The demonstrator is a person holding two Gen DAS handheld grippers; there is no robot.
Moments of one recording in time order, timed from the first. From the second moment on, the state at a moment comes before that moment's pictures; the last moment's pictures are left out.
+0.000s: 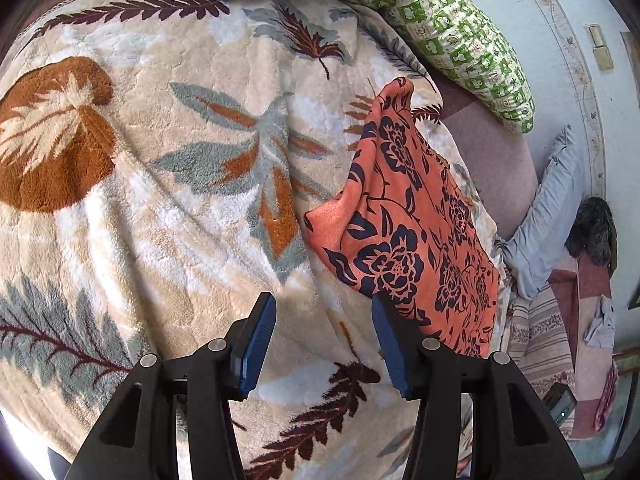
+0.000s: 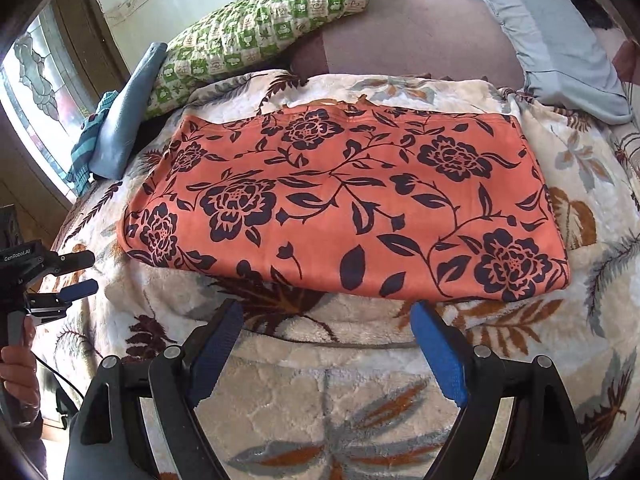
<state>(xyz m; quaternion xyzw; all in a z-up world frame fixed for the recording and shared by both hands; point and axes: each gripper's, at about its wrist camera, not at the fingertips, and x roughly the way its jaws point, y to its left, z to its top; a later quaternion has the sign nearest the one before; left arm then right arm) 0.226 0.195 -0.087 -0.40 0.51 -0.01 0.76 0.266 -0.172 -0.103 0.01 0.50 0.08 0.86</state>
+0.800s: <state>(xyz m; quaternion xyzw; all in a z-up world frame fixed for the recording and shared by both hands) 0.368 0.224 -0.100 -0.40 0.53 -0.04 0.74 0.295 0.001 -0.155 -0.25 0.44 0.17 0.84</state>
